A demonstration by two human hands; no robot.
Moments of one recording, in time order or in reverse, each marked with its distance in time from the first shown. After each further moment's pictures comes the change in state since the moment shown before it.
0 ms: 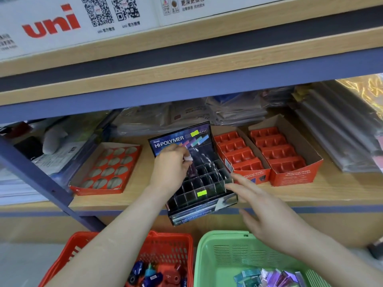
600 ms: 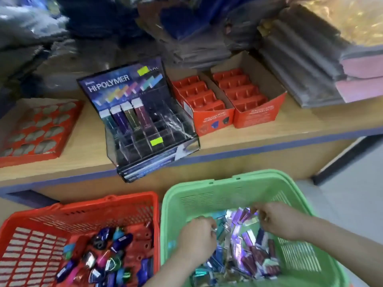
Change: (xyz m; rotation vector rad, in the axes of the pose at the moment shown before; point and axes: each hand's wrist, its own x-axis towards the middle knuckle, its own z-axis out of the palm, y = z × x) left_hand -0.219 0.066 0.158 -0.193 -0.840 -0.041; right_hand -0.093 0.133 0.103 -0.122 -0.552 0.480
